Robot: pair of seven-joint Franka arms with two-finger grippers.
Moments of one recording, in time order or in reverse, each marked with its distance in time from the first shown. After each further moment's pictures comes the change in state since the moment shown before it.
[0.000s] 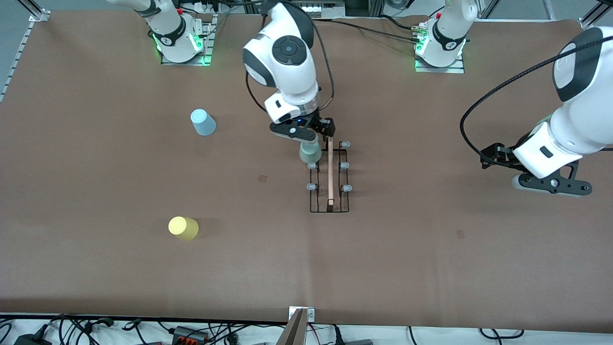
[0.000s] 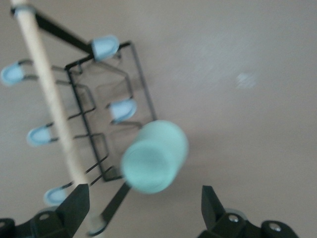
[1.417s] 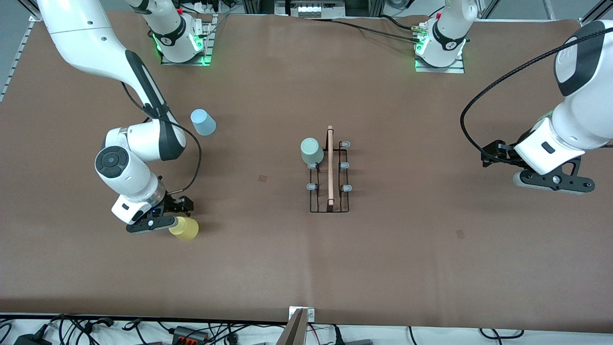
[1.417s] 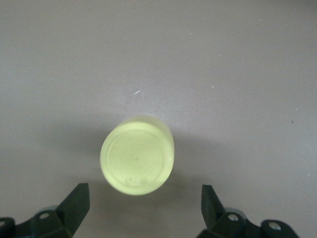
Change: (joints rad) left arm 0.001 -0.005 -0.005 0.000 0.000 0.001 0.000; right arm -0.565 0.158 -0.077 -0.139 -0.052 0.394 -1.074
